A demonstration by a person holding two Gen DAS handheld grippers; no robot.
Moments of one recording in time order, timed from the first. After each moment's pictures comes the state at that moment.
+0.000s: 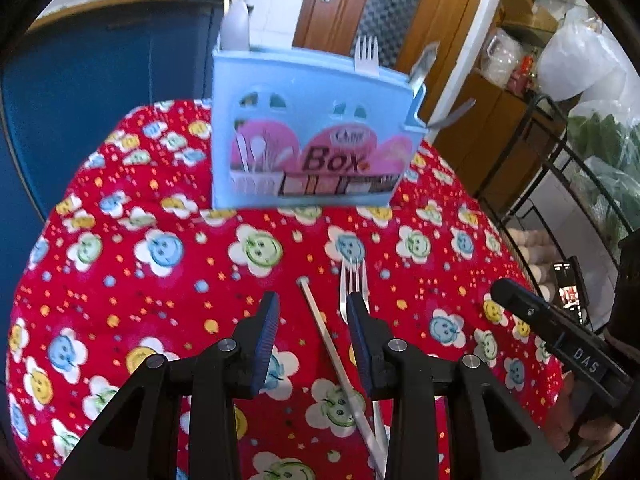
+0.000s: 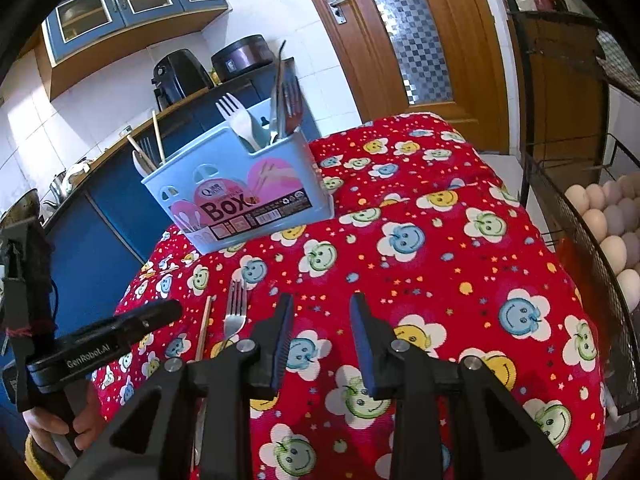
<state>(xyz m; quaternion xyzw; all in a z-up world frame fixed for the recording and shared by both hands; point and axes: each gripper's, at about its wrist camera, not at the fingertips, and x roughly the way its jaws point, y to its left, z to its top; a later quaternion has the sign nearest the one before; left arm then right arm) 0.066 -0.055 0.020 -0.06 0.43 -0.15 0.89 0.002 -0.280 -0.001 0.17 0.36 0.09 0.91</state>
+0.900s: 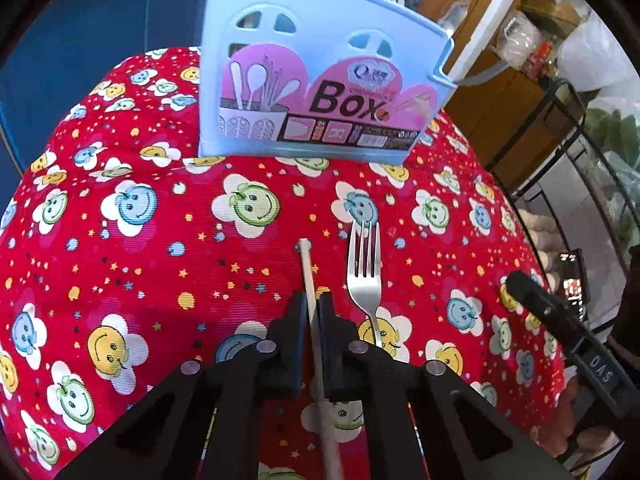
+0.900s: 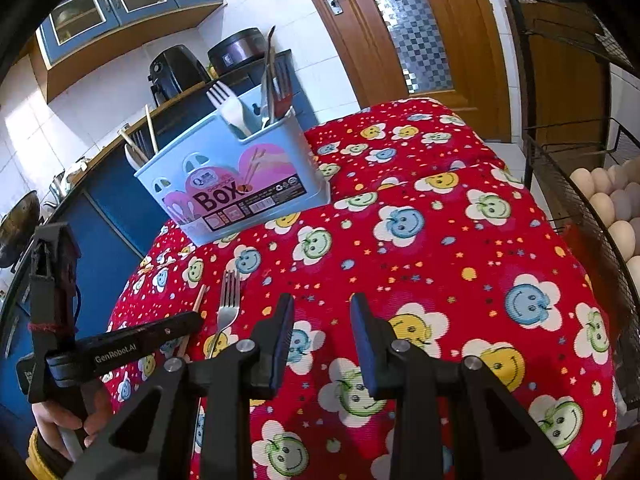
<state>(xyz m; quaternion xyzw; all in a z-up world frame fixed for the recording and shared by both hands) 0.083 -0.060 -0.008 -0.08 0.48 -0.16 0.86 0.007 -0.279 -0.012 0.18 0.37 0.10 0.91</state>
